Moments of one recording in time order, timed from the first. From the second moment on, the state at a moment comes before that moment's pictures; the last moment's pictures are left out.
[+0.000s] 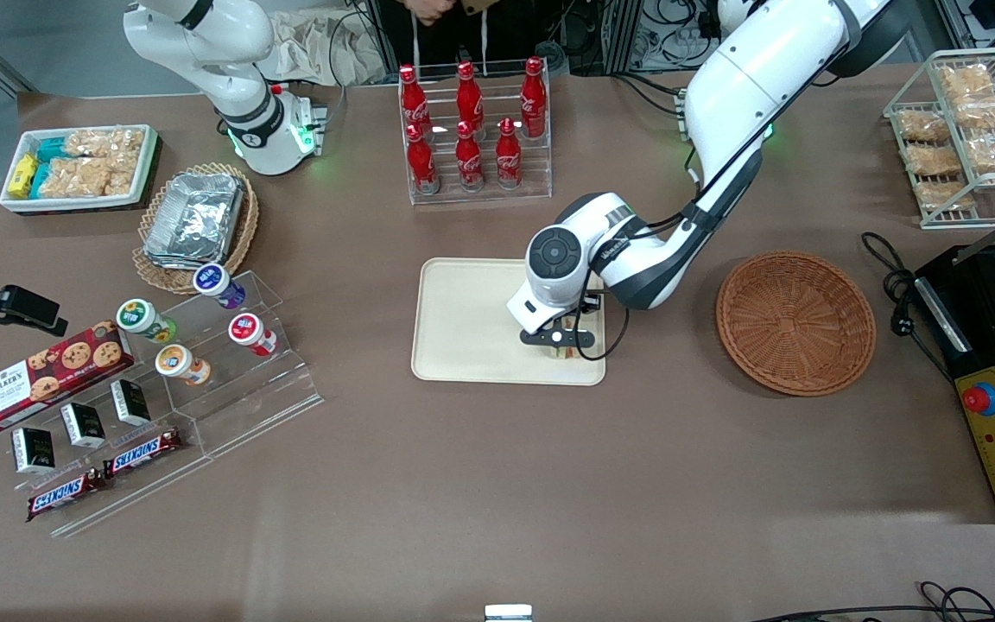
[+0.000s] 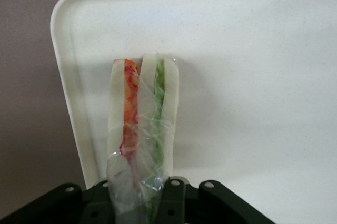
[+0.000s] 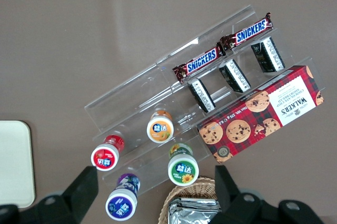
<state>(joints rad) -0.26 0.66 -0.53 -1.75 0.34 2.12 -0.85</state>
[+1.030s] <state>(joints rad) -0.24 0.59 -0.53 -1.68 0.32 2.07 -0.97</state>
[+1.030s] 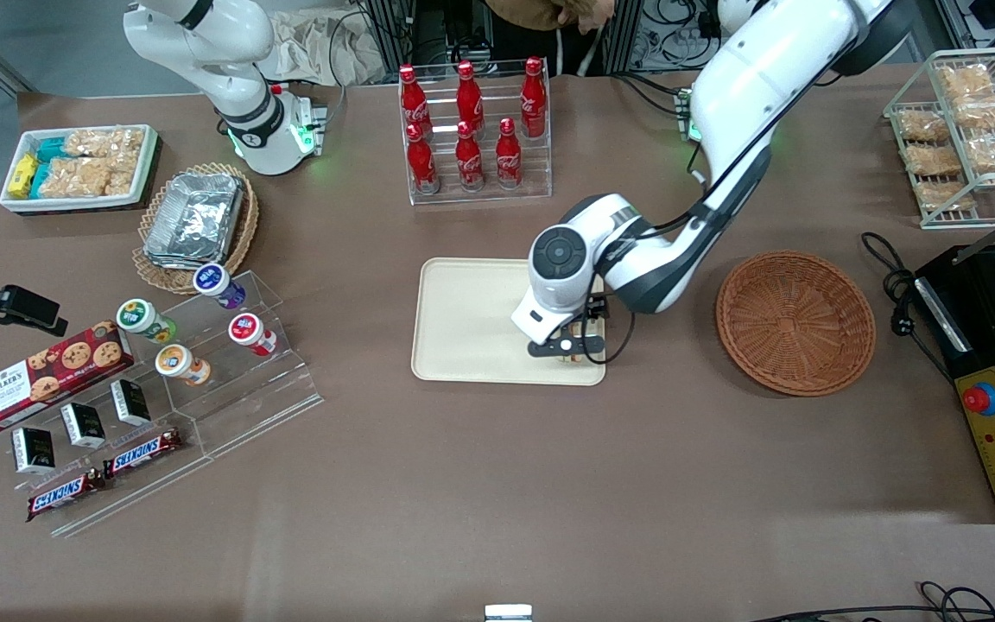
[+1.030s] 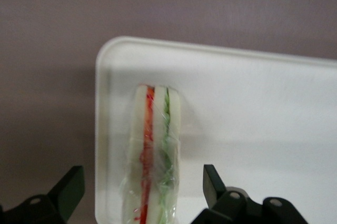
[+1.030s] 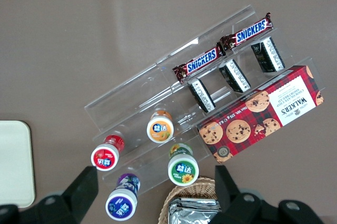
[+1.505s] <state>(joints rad) -0.06 0.19 -0.52 -1.63 0.15 1.79 -0.99</state>
